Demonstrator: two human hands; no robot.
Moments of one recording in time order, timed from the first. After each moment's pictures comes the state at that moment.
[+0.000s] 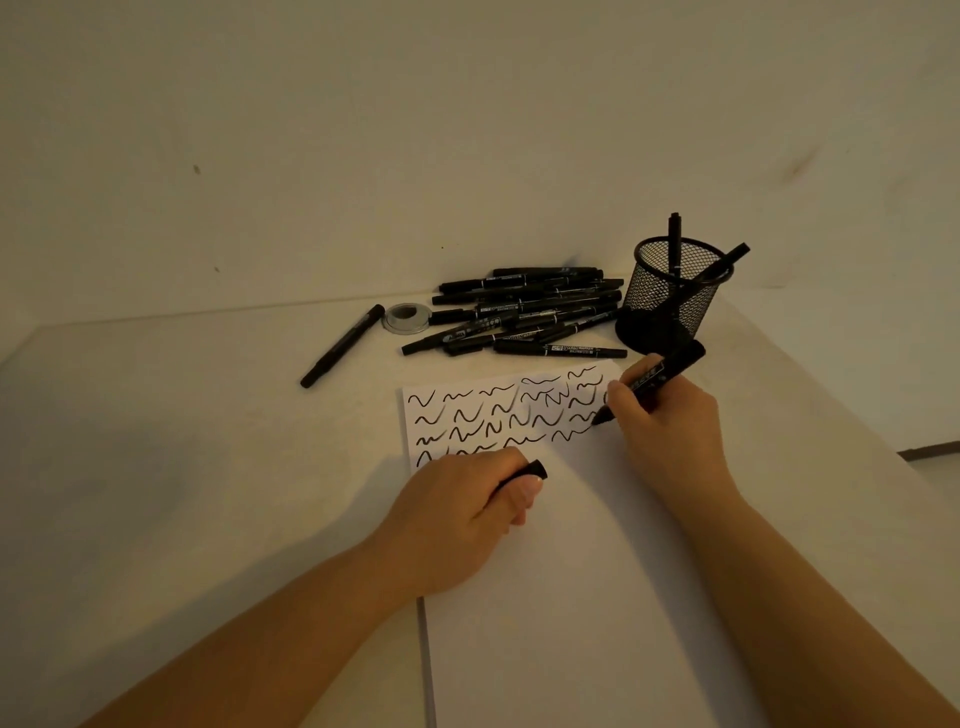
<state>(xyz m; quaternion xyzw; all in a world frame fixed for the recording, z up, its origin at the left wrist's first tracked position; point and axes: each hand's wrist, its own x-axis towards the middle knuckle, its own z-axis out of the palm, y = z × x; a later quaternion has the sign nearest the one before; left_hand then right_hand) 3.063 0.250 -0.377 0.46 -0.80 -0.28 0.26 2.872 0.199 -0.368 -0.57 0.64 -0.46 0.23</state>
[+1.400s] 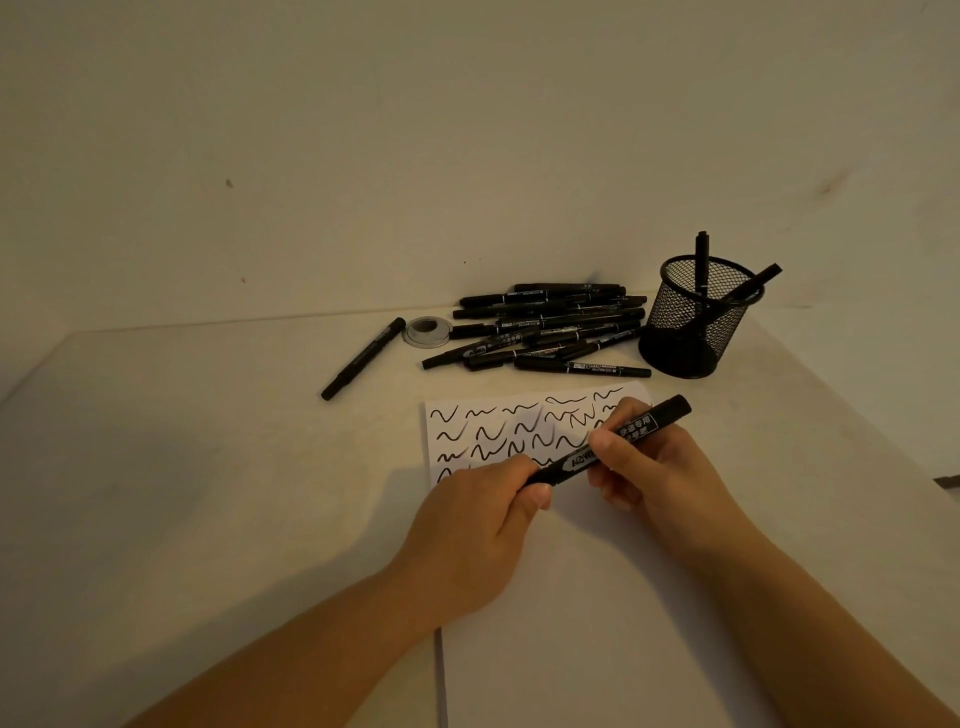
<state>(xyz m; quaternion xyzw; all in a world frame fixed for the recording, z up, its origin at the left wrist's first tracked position) 3.060 0.249 -0.376 0.52 -0.78 -0.21 0.28 2.885 0.216 -0.364 -0.58 0.43 -0.45 0.53</state>
